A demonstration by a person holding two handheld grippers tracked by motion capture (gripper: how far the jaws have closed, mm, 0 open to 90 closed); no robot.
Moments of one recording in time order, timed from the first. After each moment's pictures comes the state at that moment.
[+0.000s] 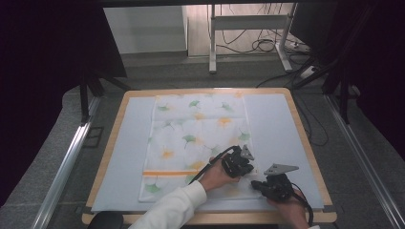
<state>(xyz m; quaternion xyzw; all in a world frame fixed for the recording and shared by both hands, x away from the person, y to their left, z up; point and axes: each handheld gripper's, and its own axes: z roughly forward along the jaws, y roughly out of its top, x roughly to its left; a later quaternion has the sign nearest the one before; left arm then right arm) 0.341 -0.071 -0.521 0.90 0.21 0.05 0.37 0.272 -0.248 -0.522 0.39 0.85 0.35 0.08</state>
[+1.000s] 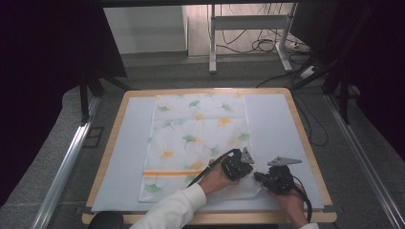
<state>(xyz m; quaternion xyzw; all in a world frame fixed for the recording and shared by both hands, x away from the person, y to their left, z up) 0.331 -0.074 -0.522 0.91 0.19 0.09 0.37 0.293 -0.255 -0.524 0.44 0.82 0.36 0.10</state>
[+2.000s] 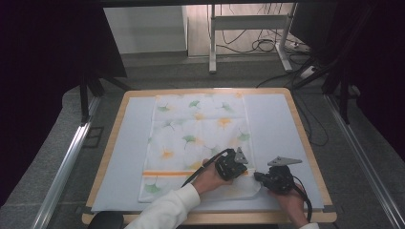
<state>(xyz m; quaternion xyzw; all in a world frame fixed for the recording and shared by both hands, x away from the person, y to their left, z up) 0.328 -0.053 -0.520 0.91 0.20 0.09 0.36 0.293 -0.256 -0.524 0.44 0.82 0.36 0.09</state>
